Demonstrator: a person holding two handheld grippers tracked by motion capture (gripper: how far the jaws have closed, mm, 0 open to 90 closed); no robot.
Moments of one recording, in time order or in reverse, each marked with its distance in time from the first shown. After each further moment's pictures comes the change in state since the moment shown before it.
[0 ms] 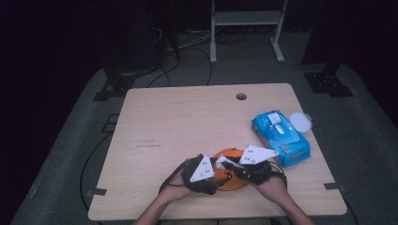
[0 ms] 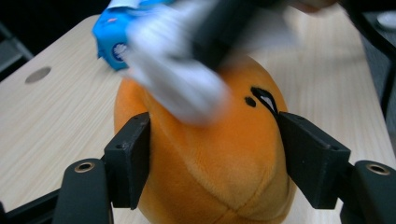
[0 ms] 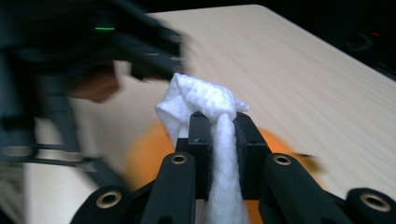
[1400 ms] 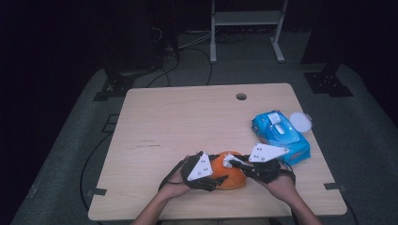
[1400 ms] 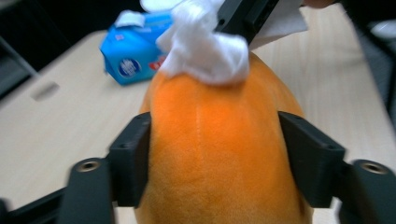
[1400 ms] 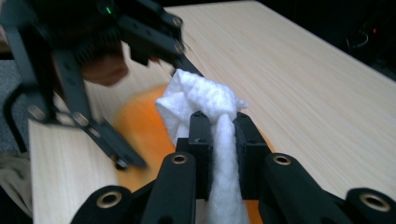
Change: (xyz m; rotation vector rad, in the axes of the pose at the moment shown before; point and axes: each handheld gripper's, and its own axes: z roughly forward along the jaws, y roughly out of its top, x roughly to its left) left arm 0.013 -0.003 0.000 -0.063 -0.025 -0.050; right arm -0.011 -0.004 -0.018 0.011 0.003 -0.005
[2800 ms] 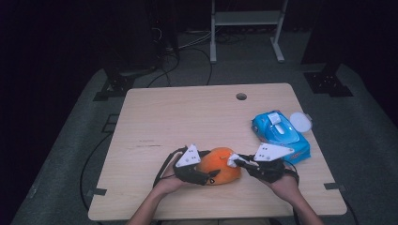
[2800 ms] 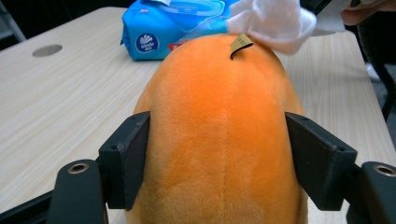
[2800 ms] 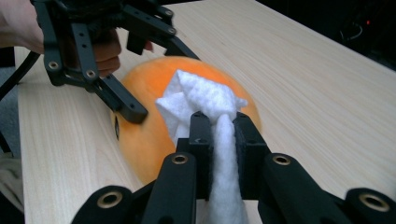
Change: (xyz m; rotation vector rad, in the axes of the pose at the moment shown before) left arm 0.026 -0.021 -0.008 -0.024 0.007 -0.178; right arm -0.010 -0.013 -0.004 -0.008 -0.013 0.046
